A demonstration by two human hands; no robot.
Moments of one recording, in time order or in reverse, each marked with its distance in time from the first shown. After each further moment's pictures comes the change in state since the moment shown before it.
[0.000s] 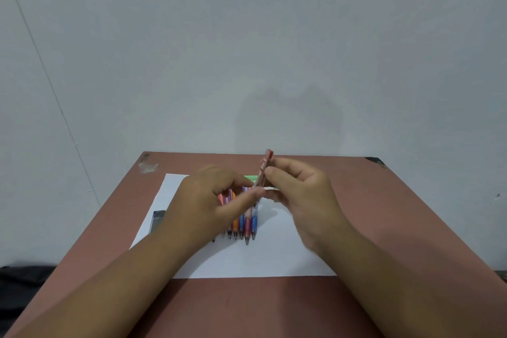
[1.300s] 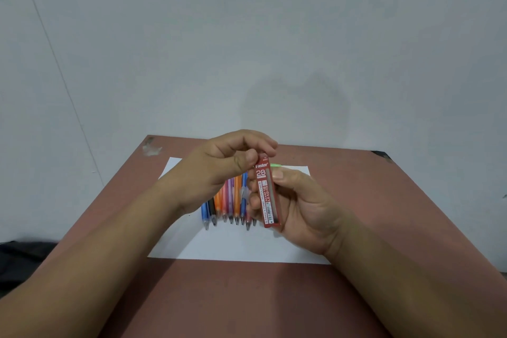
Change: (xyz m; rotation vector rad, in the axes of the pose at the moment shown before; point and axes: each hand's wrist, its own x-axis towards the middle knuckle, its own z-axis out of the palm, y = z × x) left_hand 0.026 0.011 -0.020 -0.835 -0.348 -0.327; right_hand -0.008 0.008 -0.003 0.492 -0.485 0.364
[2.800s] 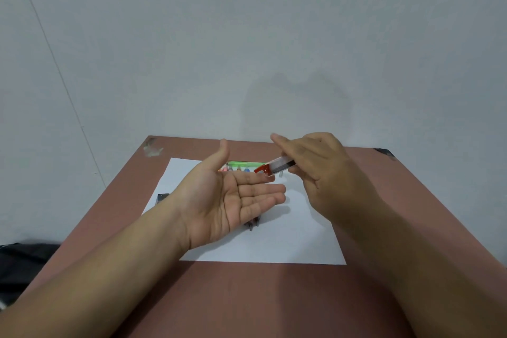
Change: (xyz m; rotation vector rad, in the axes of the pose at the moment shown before) left_hand -0.009 -0.002 0.021 -0.879 0.188 -0.742; right_hand 0.002 -0.034 -0.053 -2.034 0.177 -0.954
